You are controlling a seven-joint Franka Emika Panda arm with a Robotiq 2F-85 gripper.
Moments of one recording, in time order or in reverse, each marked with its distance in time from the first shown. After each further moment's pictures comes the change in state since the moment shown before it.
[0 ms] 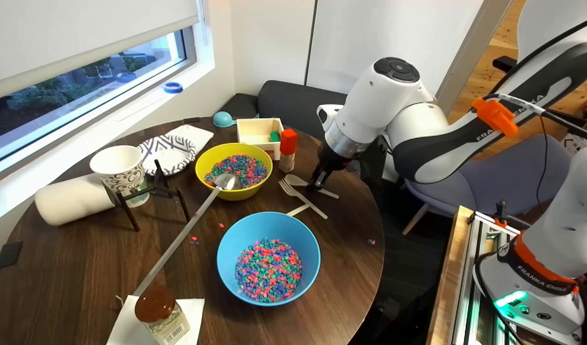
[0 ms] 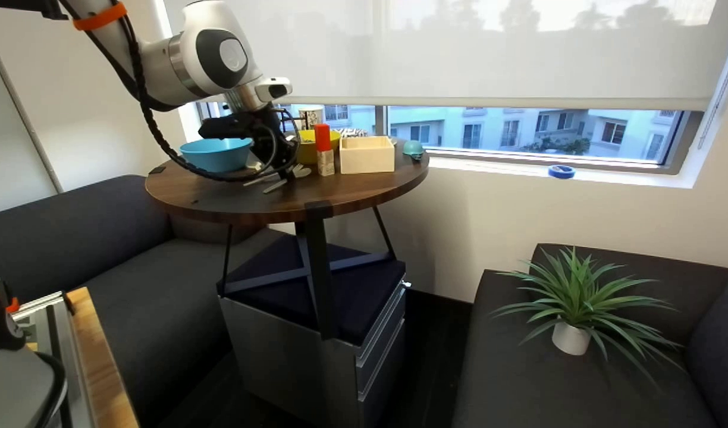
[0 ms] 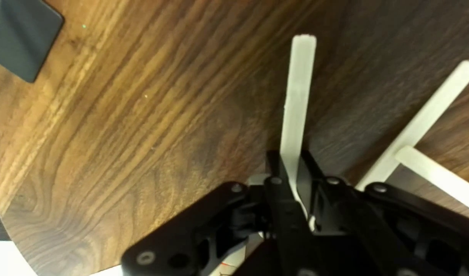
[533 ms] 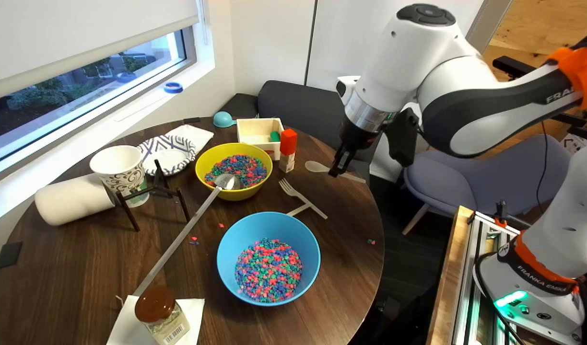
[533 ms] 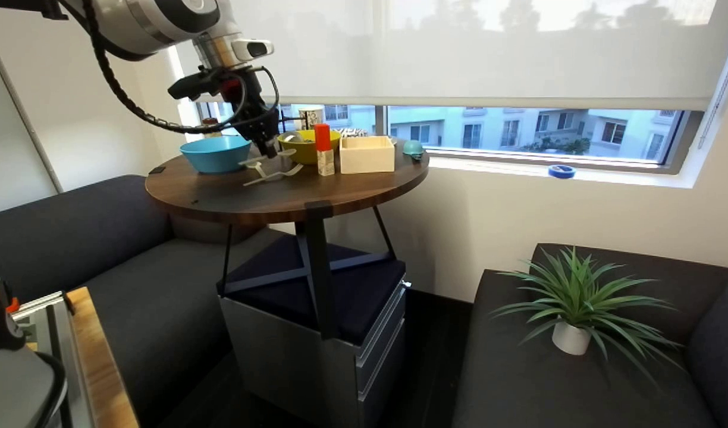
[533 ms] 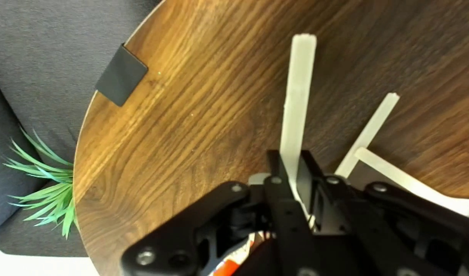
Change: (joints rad) arm 0.023 -0.243 0.043 -0.009 0.172 -0.341 -0.115
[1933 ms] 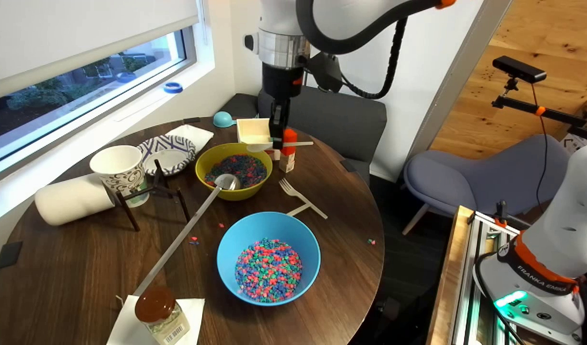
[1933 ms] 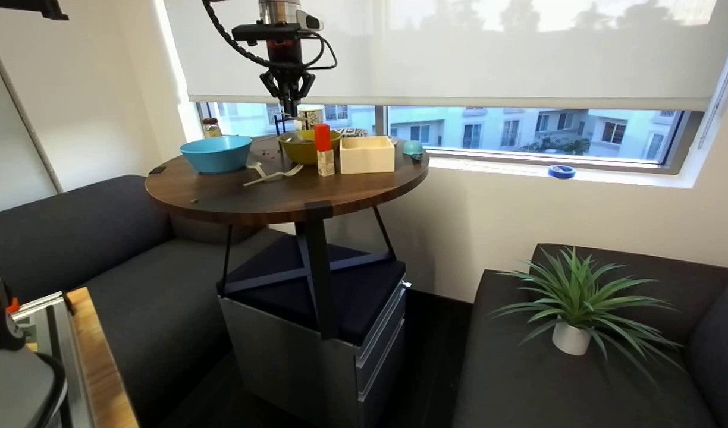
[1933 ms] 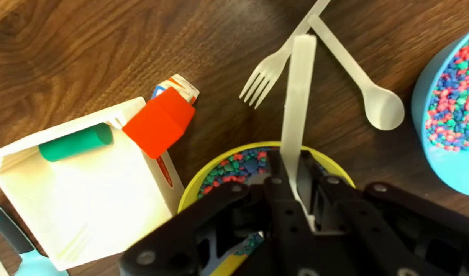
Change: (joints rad) arm 0.017 0.435 -0.002 0.749 0.210 -0.495 -0.439
